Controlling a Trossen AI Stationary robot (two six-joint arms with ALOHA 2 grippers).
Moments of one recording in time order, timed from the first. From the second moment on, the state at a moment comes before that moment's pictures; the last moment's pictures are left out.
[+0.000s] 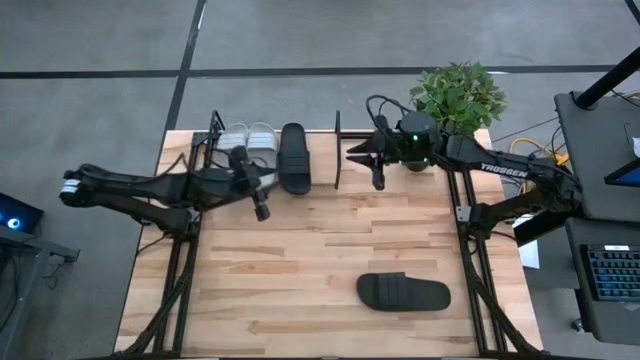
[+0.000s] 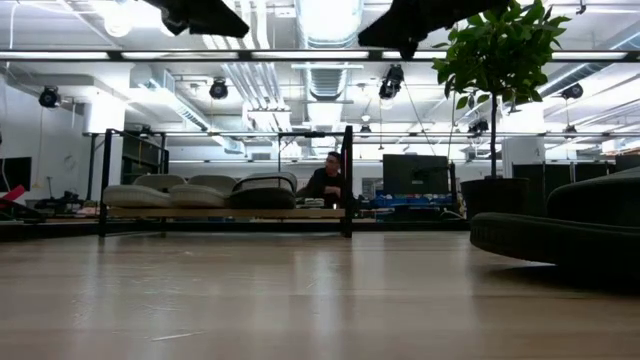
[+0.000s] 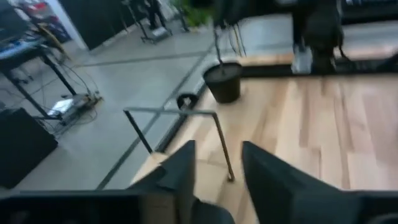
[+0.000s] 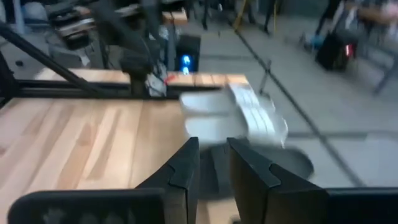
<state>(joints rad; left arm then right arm) -0.07 0.93 0.84 -0.18 -0.55 0.10 -0.34 1.26 1.09 -0.13 -0.23 -0.17</state>
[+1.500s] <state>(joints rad) -0.07 0.39 0.50 -0.11 -0.59 -0.02 -0.06 2.06 1.58 -0.19 0.46 -0.70</state>
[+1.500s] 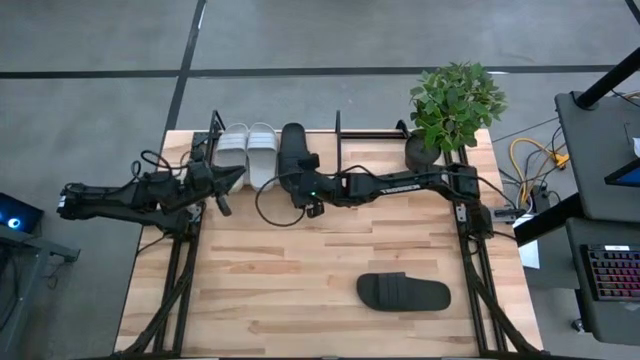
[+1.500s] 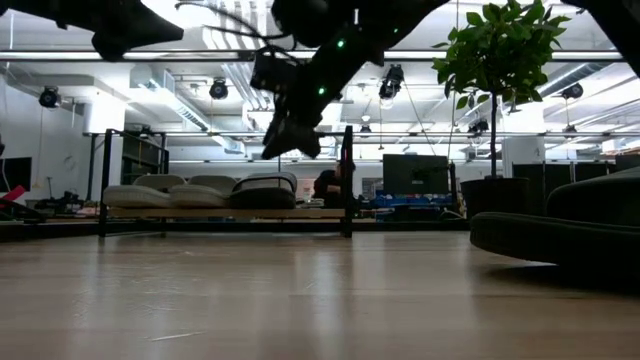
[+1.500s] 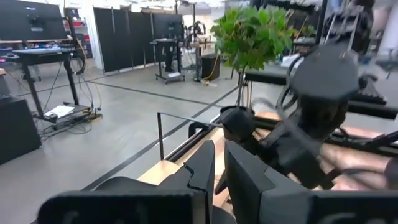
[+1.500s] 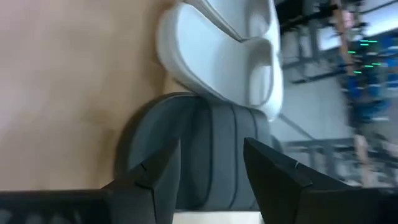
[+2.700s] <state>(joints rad) -0.07 0.23 0.43 -0.06 -0.56 -0.01 -0.15 2.16 1.58 -0.03 0.49 -0.81</state>
